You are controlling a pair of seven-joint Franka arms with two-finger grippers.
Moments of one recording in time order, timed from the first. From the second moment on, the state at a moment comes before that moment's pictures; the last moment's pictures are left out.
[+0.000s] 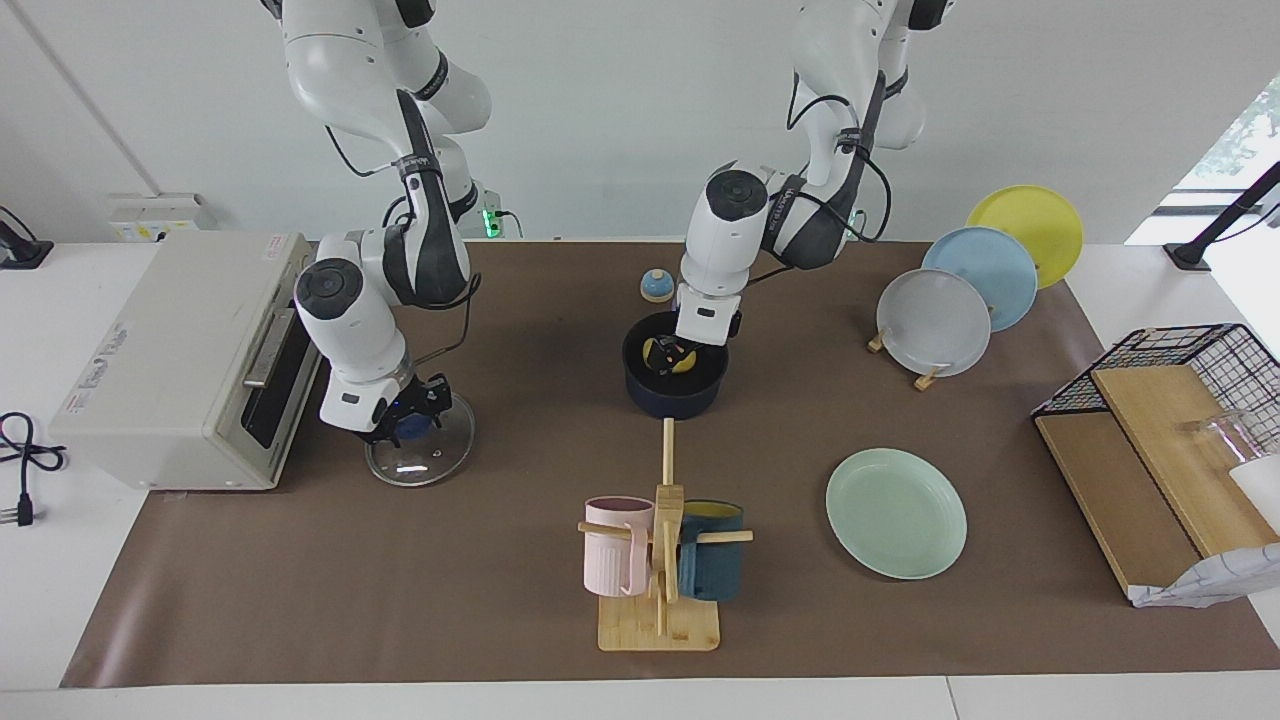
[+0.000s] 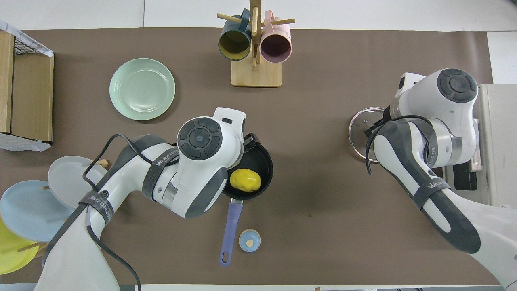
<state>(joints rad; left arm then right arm) -0.65 0.22 -0.03 -1.93 -0.08 2.22 -1.09 0.02 0.28 0.06 -1.97 -0.04 2.22 -0.41</state>
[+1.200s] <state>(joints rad) -0.73 0.21 -0.03 -2.10 -0.08 2.38 -1.25 0.04 0.18 0.07 -1.84 -0.04 2.01 -0.33</state>
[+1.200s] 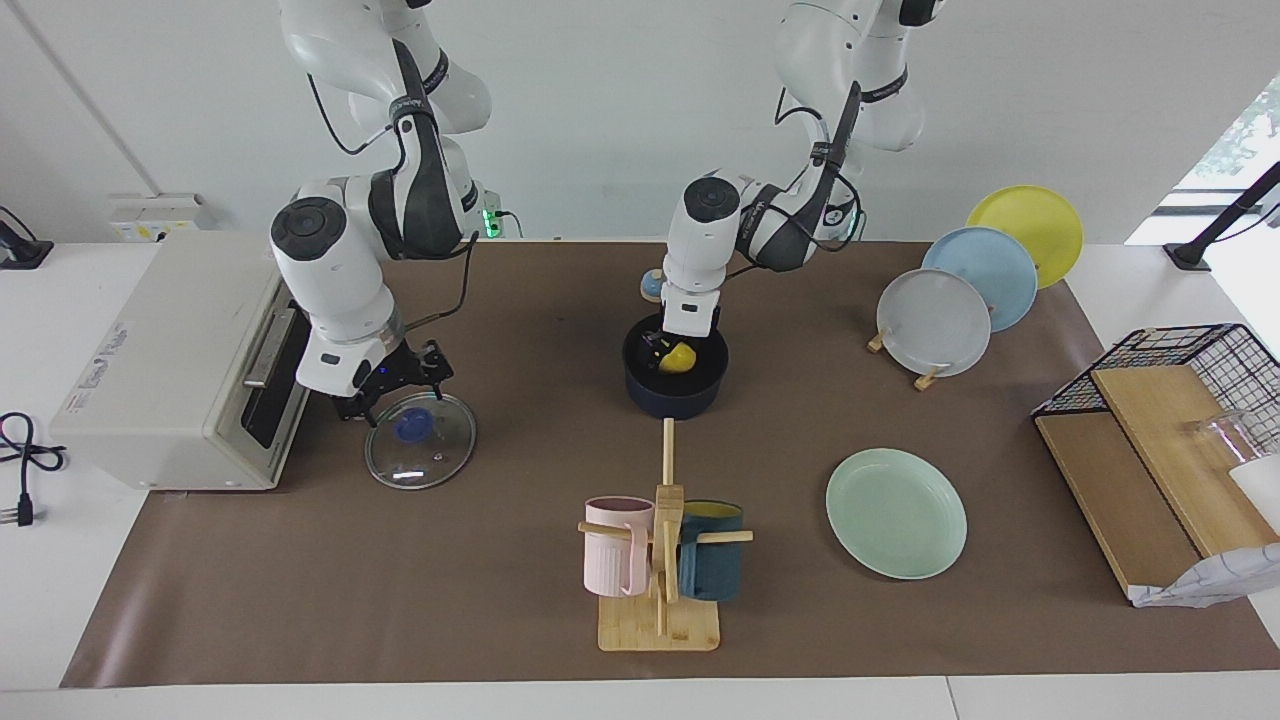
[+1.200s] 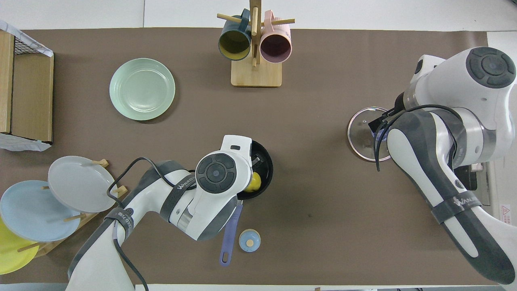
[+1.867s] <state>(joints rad) -0.75 0.20 -0.03 -2.10 -0.08 2.38 -1.28 0.14 0.12 0.08 -1.62 0.00 1.66 0.05</state>
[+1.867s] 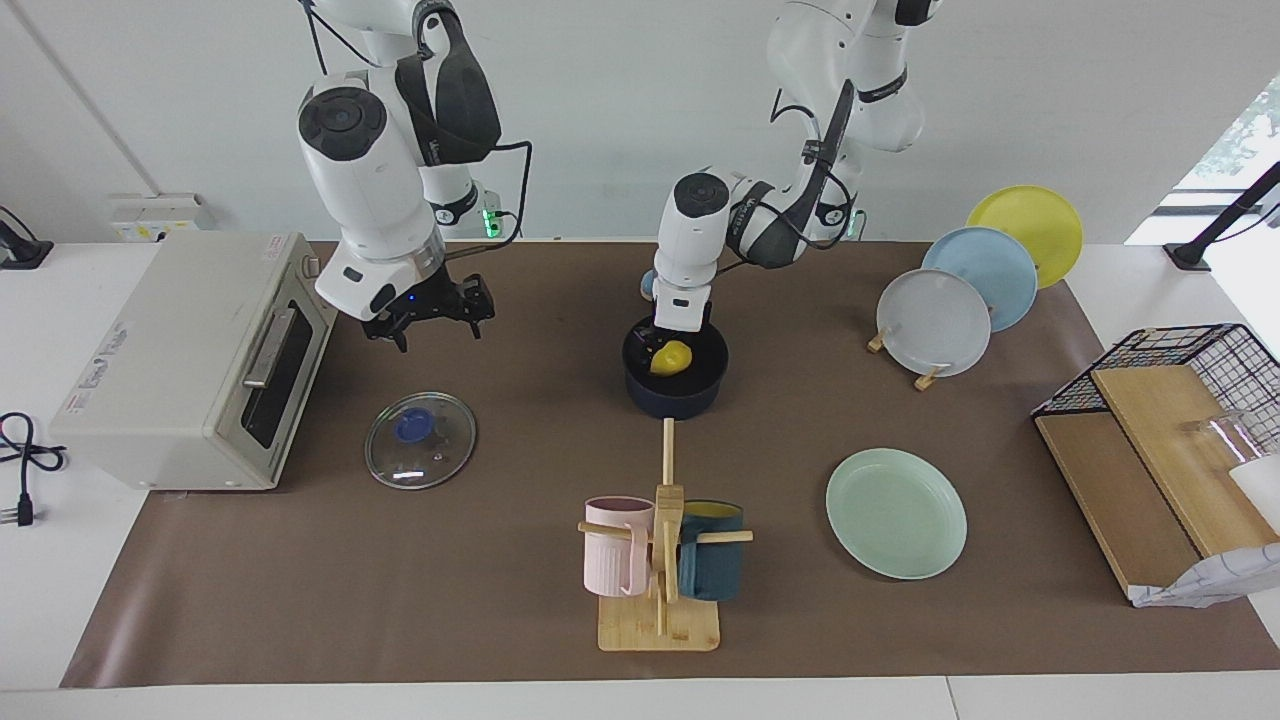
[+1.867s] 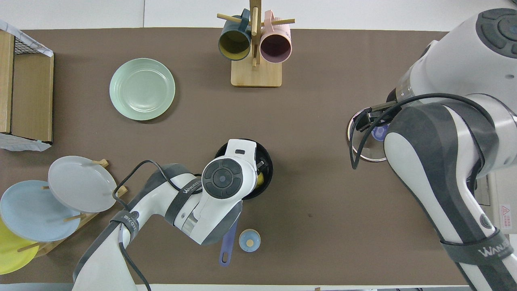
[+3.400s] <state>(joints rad) -0.65 0.11 0.00 -1.94 -0.14 2.08 -1.14 0.07 -0.02 0.06 -1.62 0.00 1.50 0.07</state>
